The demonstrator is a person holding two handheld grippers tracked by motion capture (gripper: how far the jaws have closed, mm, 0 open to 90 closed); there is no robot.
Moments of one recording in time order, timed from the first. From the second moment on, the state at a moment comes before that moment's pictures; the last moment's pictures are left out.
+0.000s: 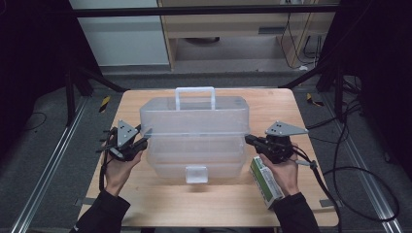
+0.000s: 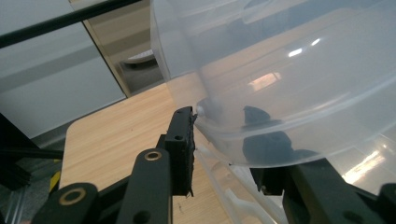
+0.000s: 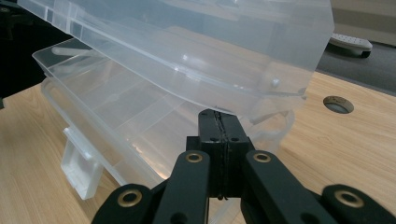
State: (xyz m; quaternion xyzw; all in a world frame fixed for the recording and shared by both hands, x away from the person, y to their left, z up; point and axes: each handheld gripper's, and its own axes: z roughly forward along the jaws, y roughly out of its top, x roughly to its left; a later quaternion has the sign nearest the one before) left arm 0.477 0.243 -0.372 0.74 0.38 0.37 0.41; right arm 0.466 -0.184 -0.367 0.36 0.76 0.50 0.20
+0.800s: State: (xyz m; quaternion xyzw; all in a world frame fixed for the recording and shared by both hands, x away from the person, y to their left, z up) left arm 0.469 0.239 -0.363 0.73 0.39 0.39 0.40; right arm 0.476 -0.178 -0.393 0.42 0.79 0.40 0.19
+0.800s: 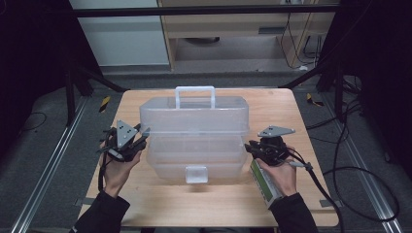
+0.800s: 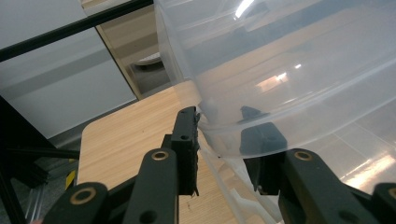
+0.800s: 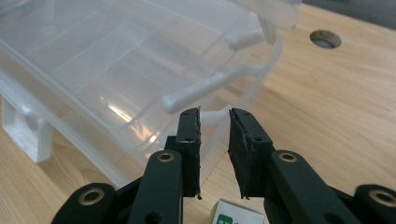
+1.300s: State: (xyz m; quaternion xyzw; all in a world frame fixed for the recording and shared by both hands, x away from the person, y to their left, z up) left arm 0.471 0.240 -0.362 0.74 0.39 0.38 0.40; right arm 0.481 -0.174 -0.406 0.42 0.80 0.38 0.17
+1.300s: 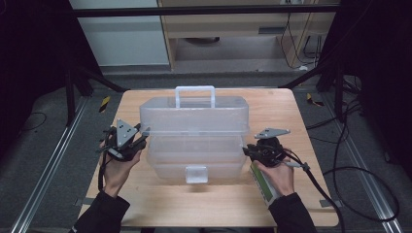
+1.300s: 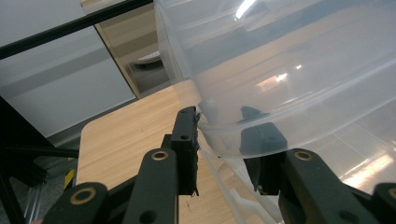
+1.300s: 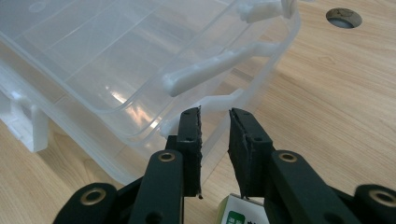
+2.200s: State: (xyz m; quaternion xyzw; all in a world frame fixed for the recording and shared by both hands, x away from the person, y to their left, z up) left arm 0.490 0.243 -0.346 0.73 0.40 0.37 0.41; right arm 0.482 -0.169 -0.408 0.43 0.80 0.38 0.16
